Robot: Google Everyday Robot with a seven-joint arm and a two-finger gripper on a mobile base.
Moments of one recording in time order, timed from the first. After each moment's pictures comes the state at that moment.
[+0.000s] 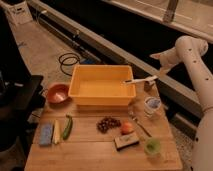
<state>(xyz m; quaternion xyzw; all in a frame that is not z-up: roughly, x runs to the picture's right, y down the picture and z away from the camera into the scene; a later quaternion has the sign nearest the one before) 0.320 -0.126 0.841 -0.06 -0.13 -0.13 0.98</state>
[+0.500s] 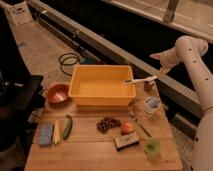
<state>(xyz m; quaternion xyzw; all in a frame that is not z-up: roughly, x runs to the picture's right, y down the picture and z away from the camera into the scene) 0.320 -0.127 0.841 -0.06 -0.13 -0.13 0.98</state>
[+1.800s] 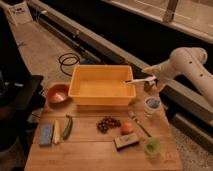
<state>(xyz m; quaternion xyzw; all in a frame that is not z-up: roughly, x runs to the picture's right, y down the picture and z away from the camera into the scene) 0.259 -0.037 0.765 -0.09 -0.15 -0.28 0.94</state>
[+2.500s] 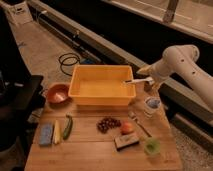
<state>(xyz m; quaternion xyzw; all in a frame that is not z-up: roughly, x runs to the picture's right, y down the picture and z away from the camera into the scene) 0.227 -0.035 0.761 -0.10 -0.15 -0.35 0.92</state>
